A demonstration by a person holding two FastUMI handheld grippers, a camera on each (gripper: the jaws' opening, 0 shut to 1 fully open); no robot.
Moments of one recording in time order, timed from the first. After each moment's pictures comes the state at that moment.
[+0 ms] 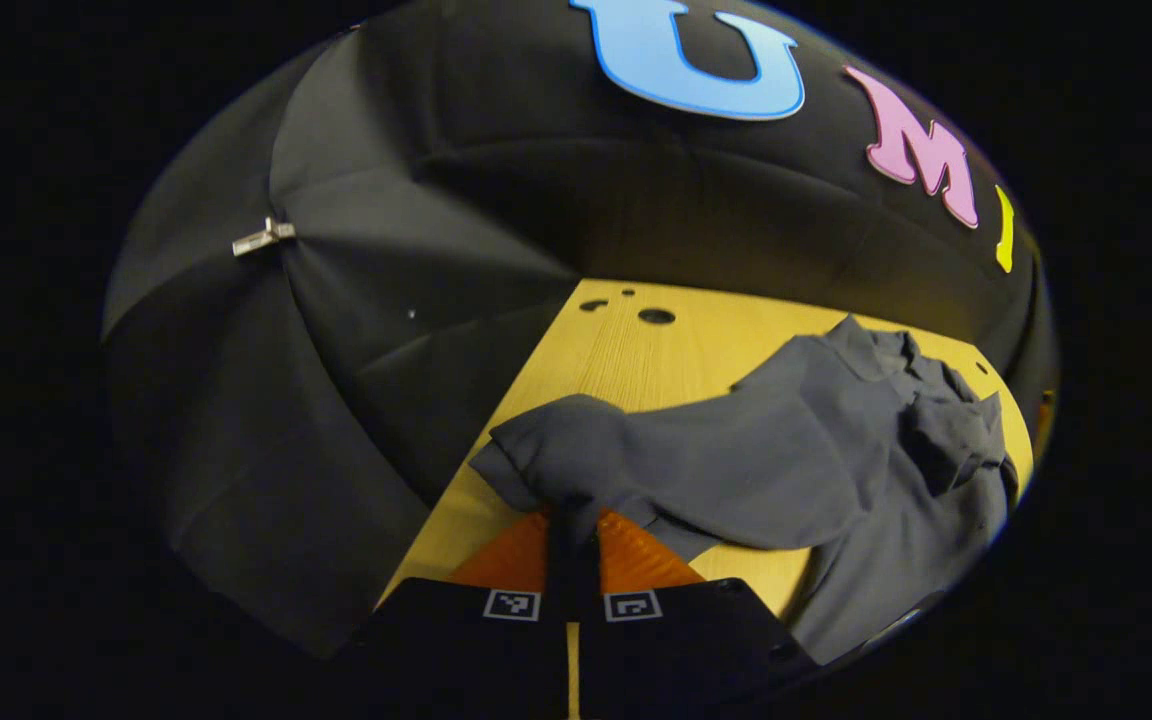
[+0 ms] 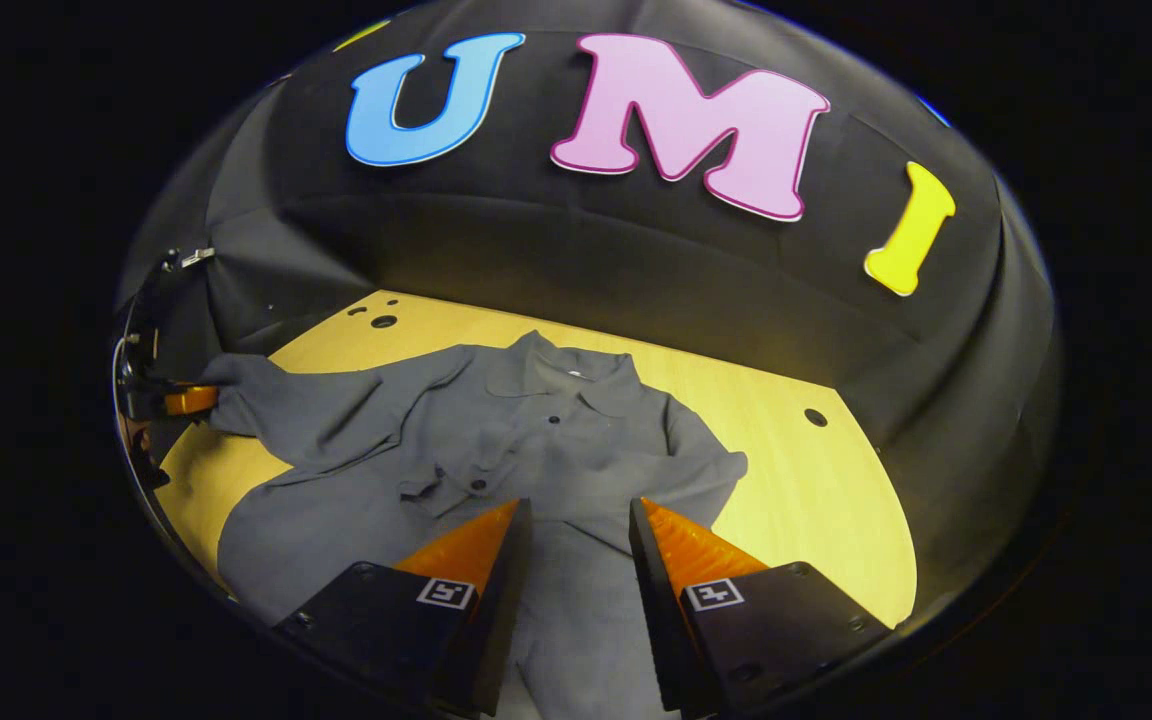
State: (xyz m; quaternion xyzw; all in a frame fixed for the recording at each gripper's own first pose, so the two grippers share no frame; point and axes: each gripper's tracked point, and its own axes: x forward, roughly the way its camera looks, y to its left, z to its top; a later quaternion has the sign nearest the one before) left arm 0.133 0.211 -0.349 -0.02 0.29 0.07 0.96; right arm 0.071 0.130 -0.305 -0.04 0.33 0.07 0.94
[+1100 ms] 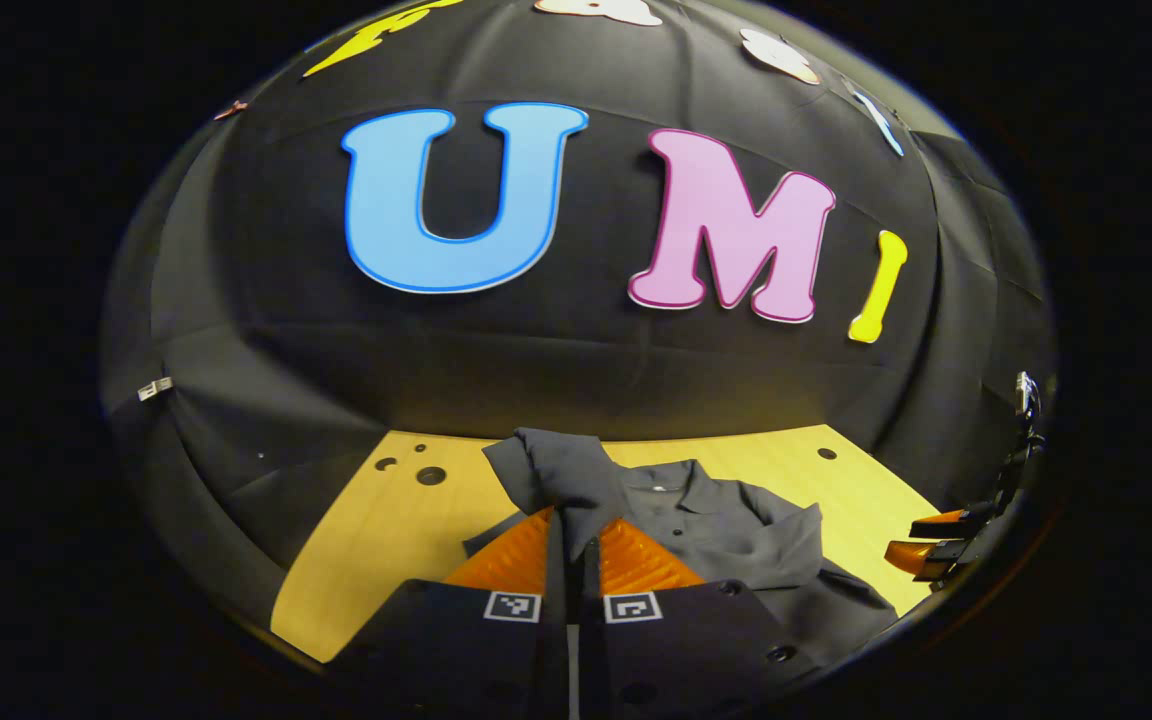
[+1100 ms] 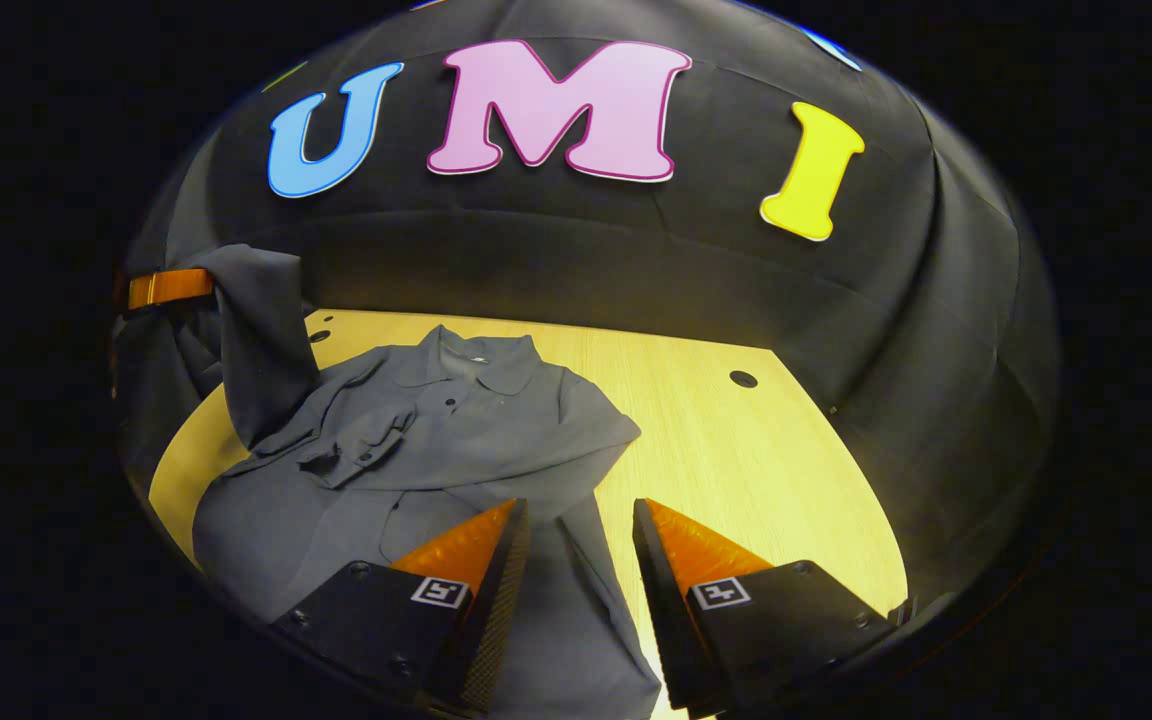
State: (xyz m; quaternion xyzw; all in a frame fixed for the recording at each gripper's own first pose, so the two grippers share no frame) left arm 0.162 -0.064 -0.181 -0.02 0.17 -0.10 0.98; right arm 0.051 0.002 -0.327 0.00 0.34 0.01 0.94
